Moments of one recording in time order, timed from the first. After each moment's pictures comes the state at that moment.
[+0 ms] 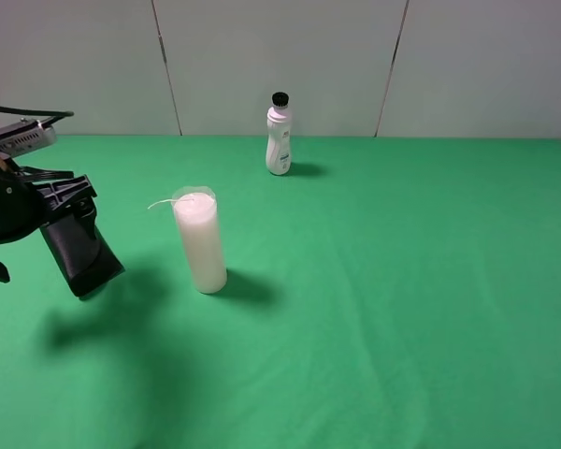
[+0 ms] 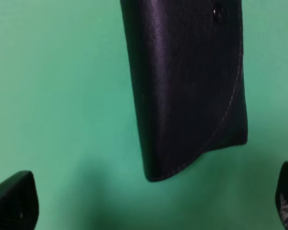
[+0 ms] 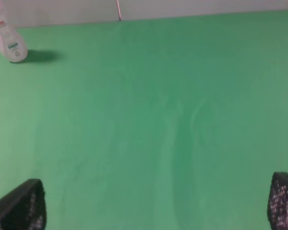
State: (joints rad) left arm -0.22 1.55 -0.74 0.18 0.55 -0.91; right arm 0.06 0.00 -0.50 0.00 1.01 0.02
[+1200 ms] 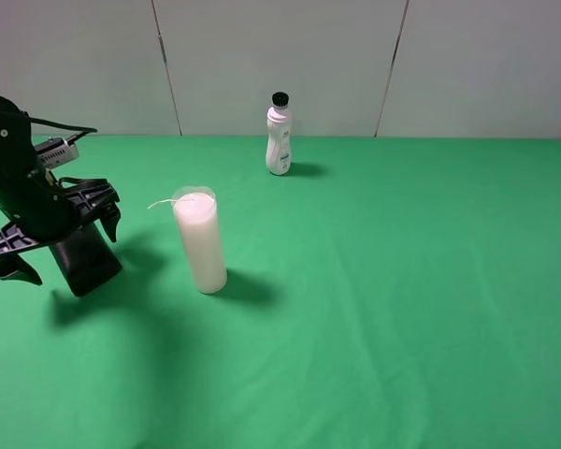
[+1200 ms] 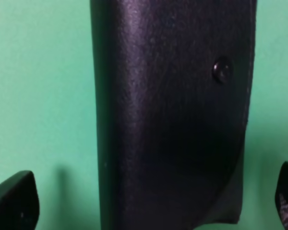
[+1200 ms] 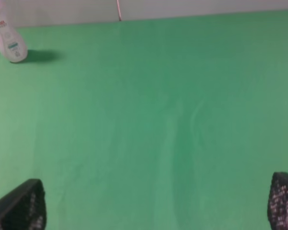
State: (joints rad) left arm -0.22 1.77 -0.82 0.24 0.45 -1.08; right arm 0.06 0.00 -0.50 0.00 1.01 0.02
